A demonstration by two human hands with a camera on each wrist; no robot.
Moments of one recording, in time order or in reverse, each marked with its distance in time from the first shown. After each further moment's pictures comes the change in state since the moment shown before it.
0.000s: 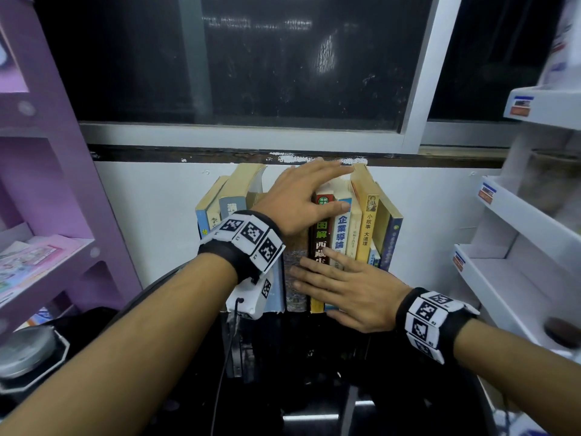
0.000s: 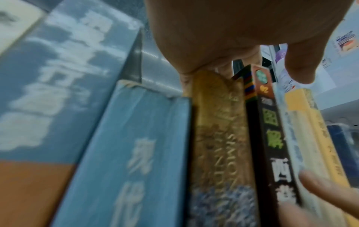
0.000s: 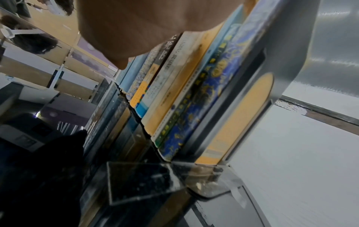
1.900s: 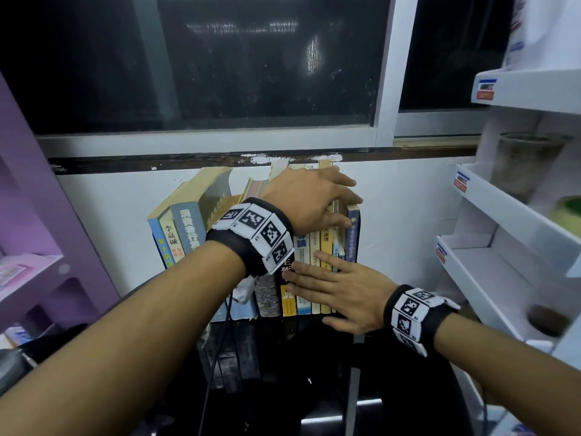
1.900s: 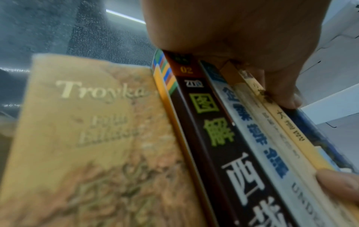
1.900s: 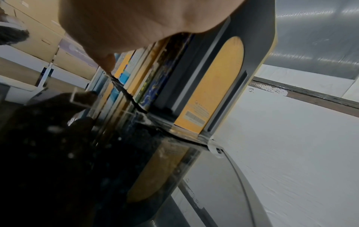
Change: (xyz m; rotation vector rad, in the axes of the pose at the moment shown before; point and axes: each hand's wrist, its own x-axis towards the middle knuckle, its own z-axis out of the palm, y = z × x) left_hand 0.047 0.048 0.028 0.546 -0.182 0.185; right_hand -0.032 0.017 0.027 -0.001 -0.049 0.022
